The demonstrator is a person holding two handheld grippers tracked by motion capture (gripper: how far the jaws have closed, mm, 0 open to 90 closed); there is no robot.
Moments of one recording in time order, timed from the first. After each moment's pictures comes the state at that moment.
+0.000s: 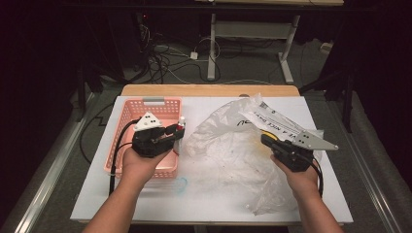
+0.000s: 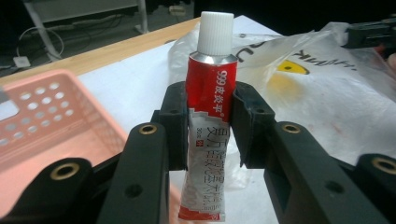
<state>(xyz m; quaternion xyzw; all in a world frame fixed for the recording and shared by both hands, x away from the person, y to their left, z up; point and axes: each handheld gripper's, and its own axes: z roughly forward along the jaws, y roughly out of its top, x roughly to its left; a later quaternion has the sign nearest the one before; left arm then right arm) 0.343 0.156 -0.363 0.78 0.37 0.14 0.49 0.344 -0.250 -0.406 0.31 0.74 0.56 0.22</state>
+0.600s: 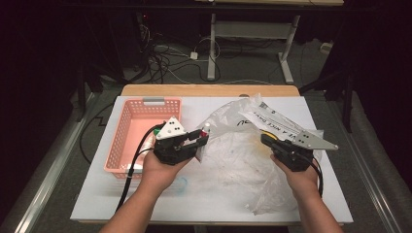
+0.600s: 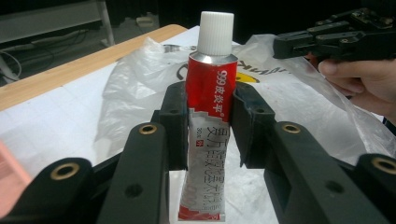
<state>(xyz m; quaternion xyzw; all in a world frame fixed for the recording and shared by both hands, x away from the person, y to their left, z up) 0.329 0.104 -0.361 0.79 0.32 0.12 0.51 0.345 -0.249 -0.405 0.31 0.74 0.56 0.22</state>
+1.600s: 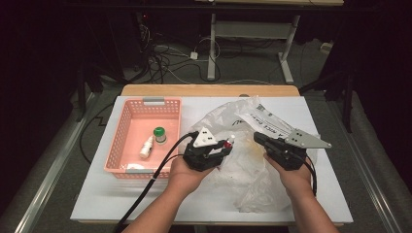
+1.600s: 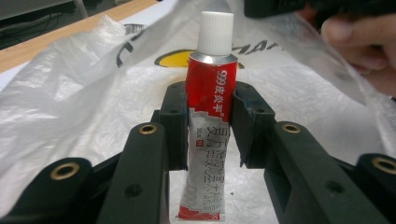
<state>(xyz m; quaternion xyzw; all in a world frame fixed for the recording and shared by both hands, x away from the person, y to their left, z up) 0.337 0.041 -0.398 0.82 0.29 0.11 0.47 0.345 -0.230 -0.398 0.30 0.74 0.57 0.22</state>
